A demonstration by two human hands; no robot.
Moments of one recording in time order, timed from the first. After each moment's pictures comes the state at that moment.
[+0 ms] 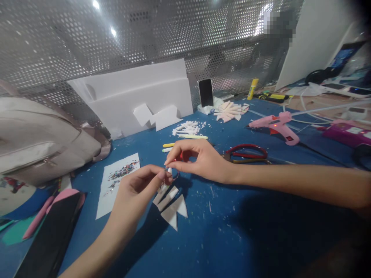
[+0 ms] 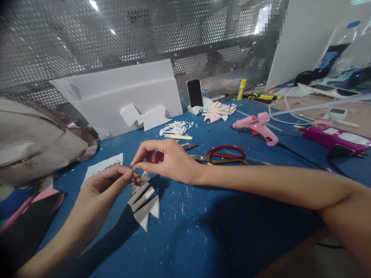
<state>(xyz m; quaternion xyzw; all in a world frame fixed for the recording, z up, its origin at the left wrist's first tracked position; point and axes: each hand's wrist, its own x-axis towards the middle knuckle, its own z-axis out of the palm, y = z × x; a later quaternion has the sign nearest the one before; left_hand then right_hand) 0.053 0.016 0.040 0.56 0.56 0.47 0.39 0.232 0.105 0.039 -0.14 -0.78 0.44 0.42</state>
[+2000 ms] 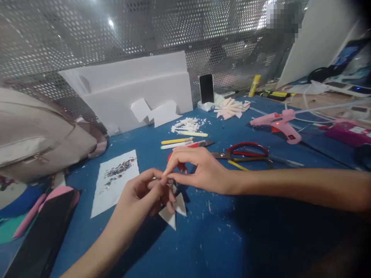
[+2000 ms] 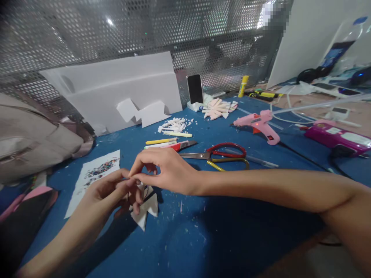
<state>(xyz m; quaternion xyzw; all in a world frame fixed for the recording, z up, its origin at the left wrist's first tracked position) 0.054 0.009 0.032 0.51 0.53 0.41 0.53 0.232 0.095 0.026 -0.10 -0.84 0.35 0.41</state>
